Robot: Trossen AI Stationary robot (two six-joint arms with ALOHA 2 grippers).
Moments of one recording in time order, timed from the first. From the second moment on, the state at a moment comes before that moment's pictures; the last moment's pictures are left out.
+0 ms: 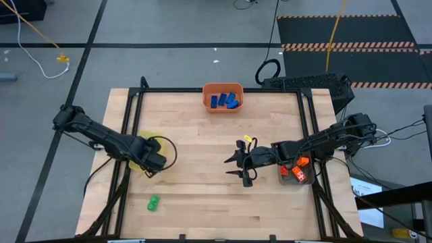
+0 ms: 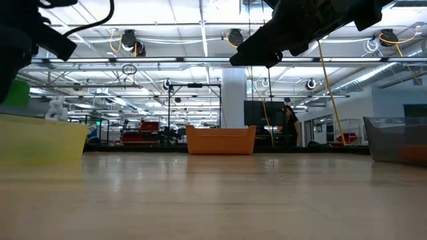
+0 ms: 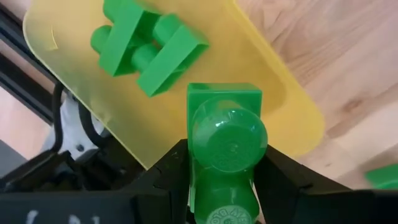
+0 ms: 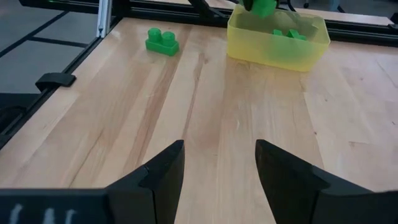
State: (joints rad) left arm -0.37 1.25 0.88 -1.40 -0.03 -1.09; right arm 0.23 1.48 0.75 0.27 0.08 0.04
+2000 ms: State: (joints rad) left arm -0.73 1.47 1.03 -1.00 0.21 -1.66; right arm 0.23 1.48 0.75 0.30 0.08 0.04
